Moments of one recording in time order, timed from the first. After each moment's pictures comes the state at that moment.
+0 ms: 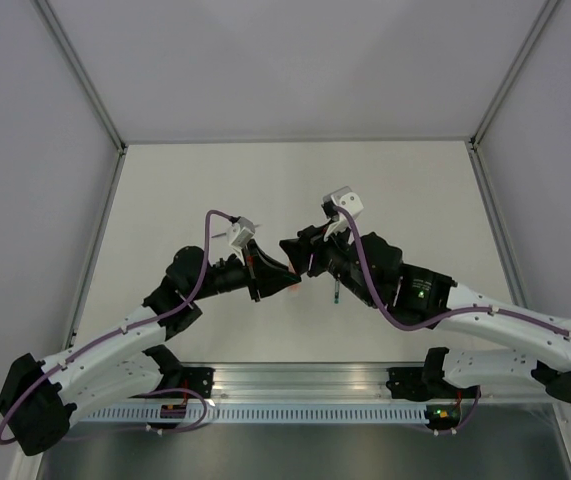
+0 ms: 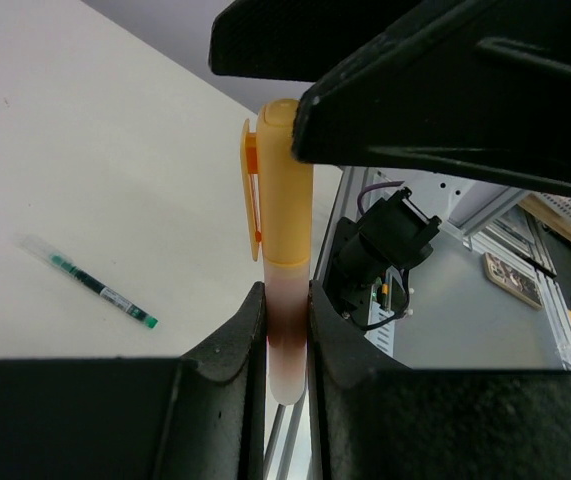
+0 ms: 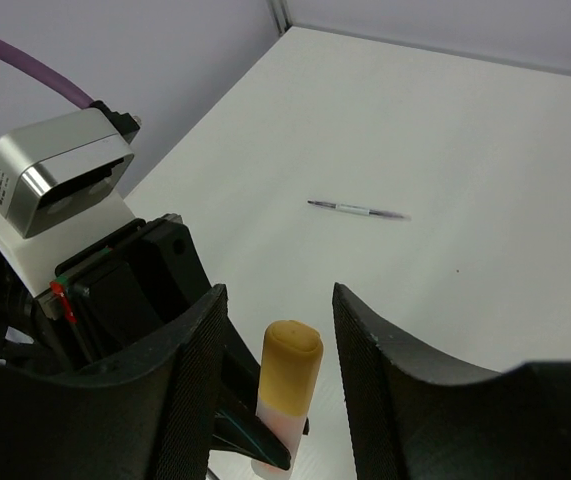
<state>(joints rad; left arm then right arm) -0.77 0.89 0.52 0.42 0.53 -0.50 1.18 1.08 1.07 -0.13 0.46 0.36</state>
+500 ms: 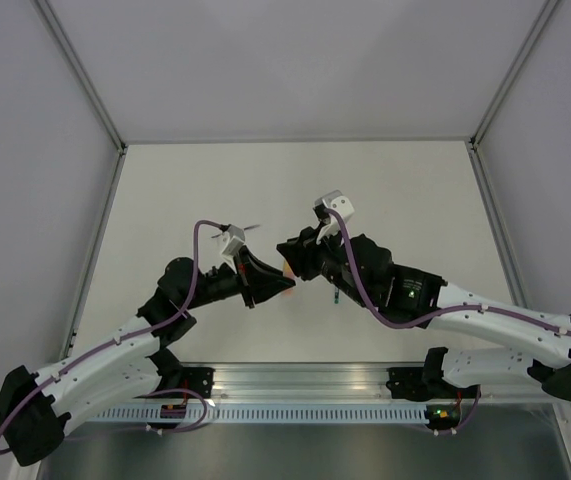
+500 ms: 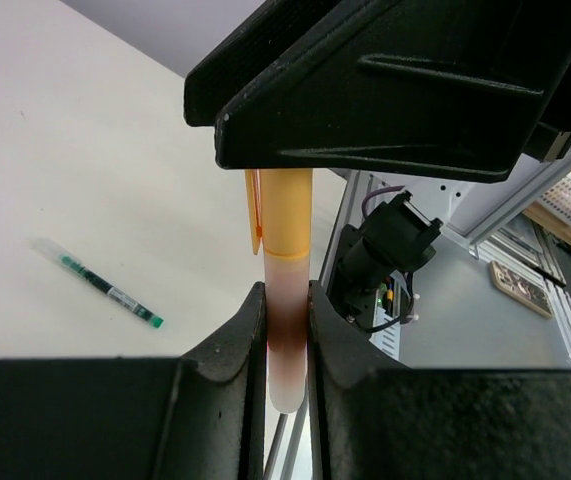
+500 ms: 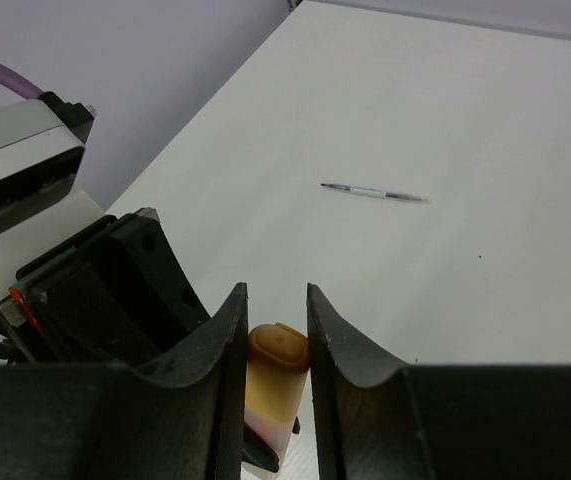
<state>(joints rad) -0.77 0.80 0.45 0.45 0.49 -0.50 1.18 1.12 1.06 -0.12 0.44 0.40</state>
